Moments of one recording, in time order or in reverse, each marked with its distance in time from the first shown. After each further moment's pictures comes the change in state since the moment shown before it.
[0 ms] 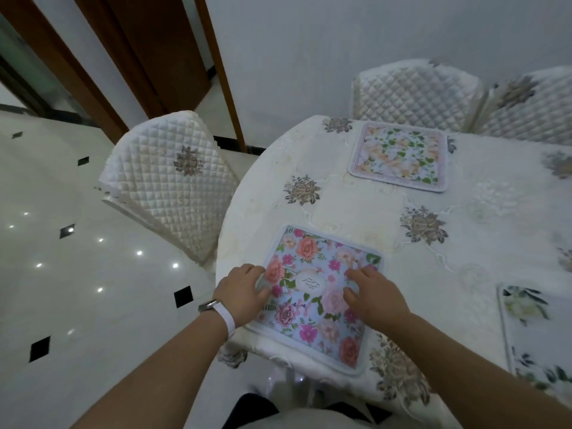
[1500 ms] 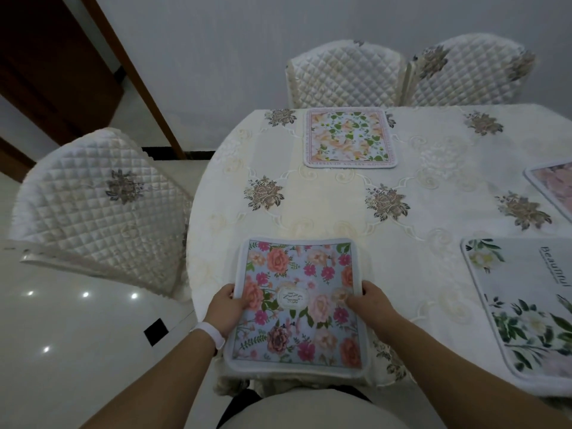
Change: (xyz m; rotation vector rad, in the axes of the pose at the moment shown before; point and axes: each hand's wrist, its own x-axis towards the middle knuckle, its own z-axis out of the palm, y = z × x) left_hand 0.059 -0.027 0.017 -0.943 -0.224 -0.356; right_hand -0.011 -0.004 0.038 1.067 0.005 0.696
